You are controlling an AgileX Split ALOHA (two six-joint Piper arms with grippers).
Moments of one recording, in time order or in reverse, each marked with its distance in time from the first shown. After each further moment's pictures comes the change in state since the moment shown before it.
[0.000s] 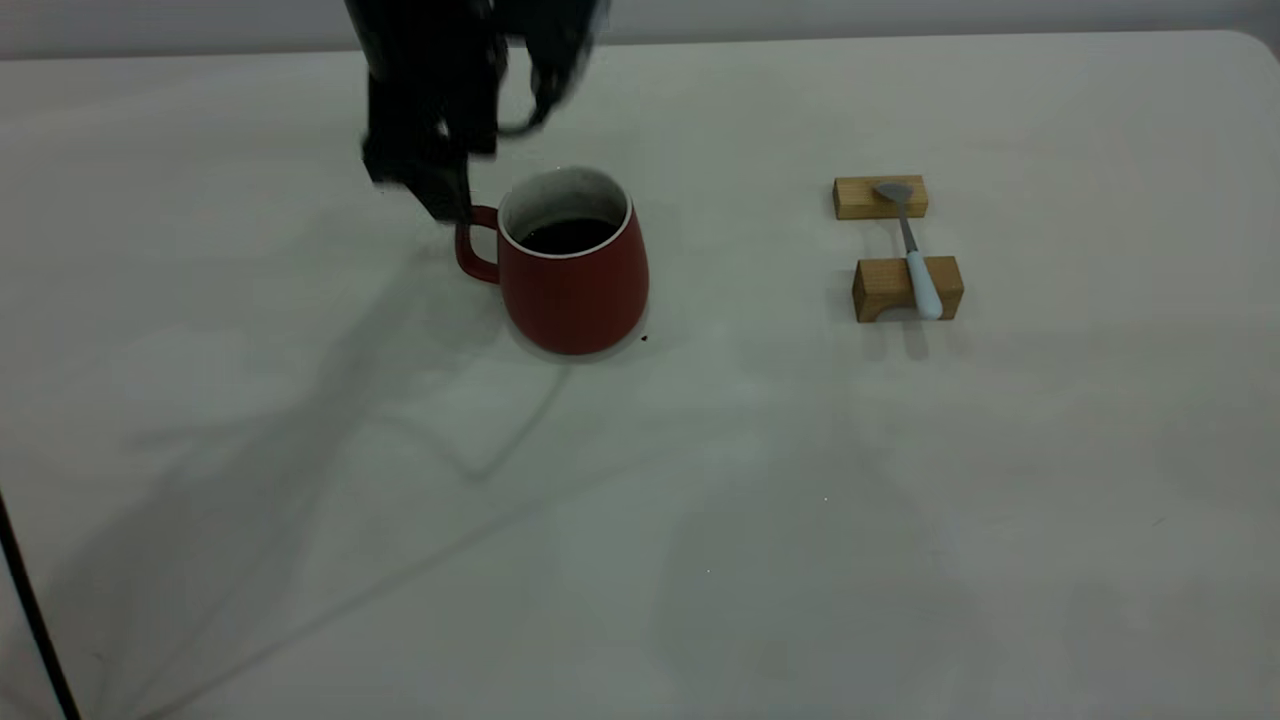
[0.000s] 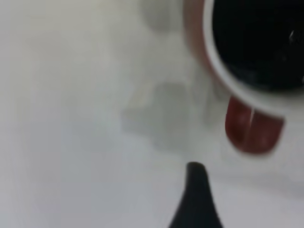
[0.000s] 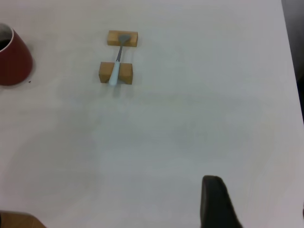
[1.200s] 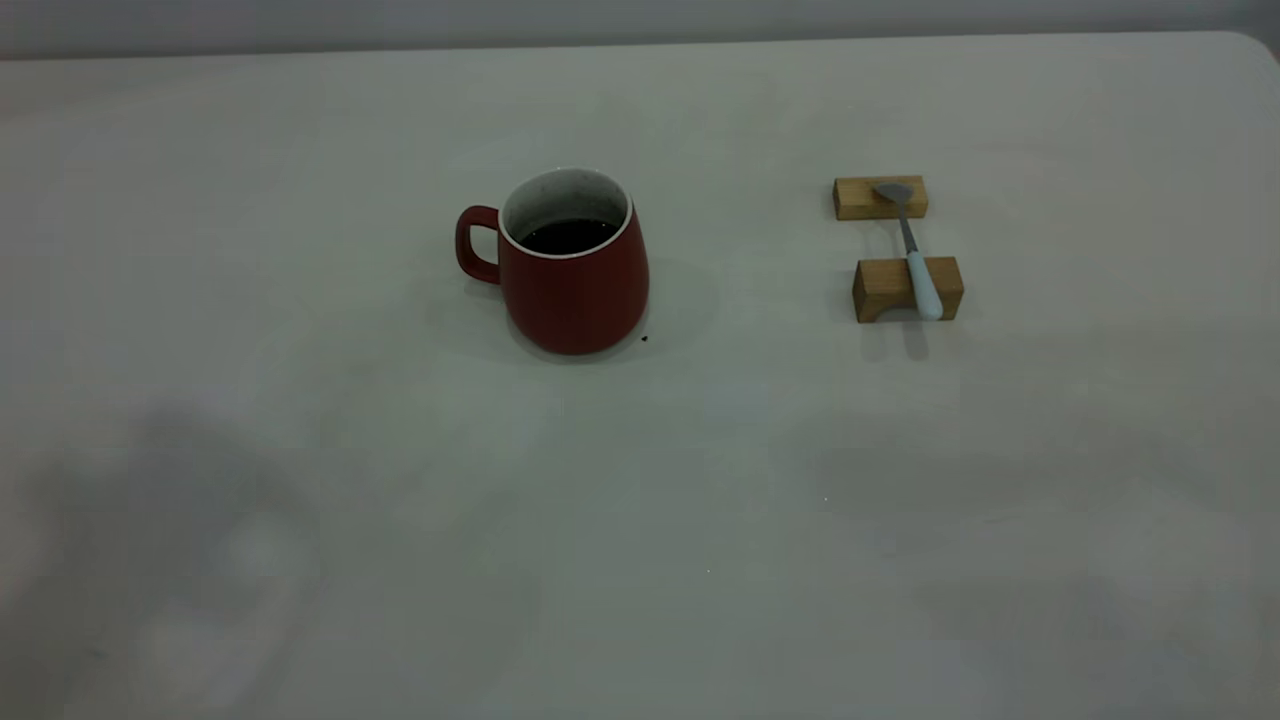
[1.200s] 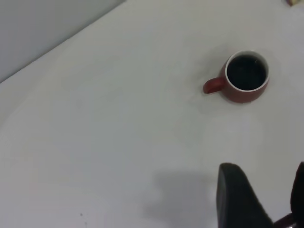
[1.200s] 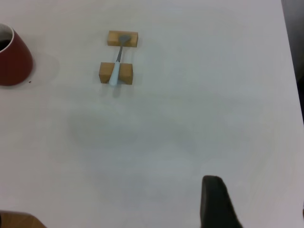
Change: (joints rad) left arm 0.000 -1.129 0.196 0.021 0.454 -1.107; right arm 0.000 0.000 0.001 0.000 0.000 0.000
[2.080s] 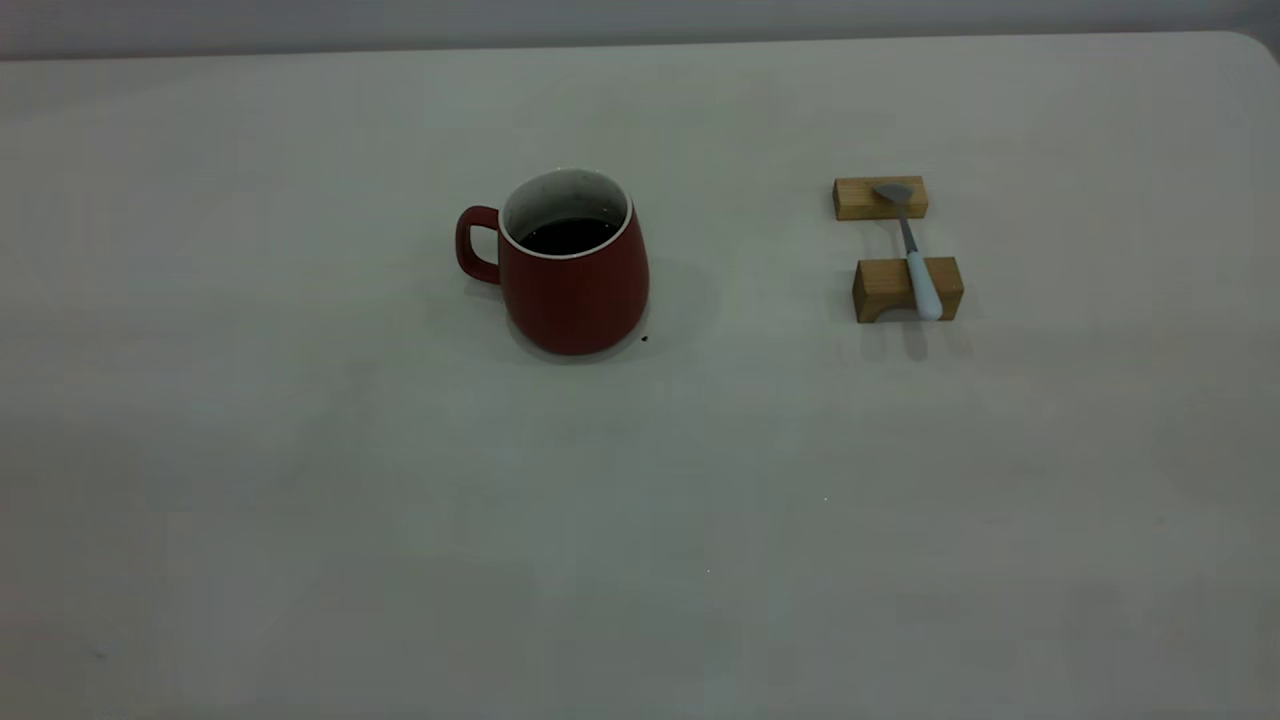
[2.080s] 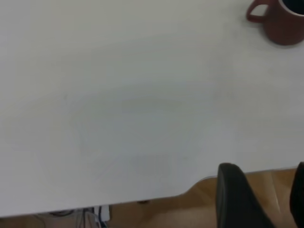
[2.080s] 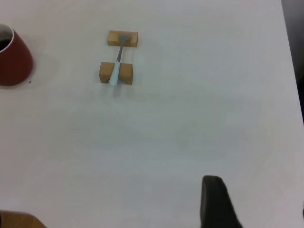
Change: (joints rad) left arm 0.372 -1.035 0.885 -0.094 -0.006 -0.117; right arm 0.000 0.000 0.000 0.000 0.000 0.000
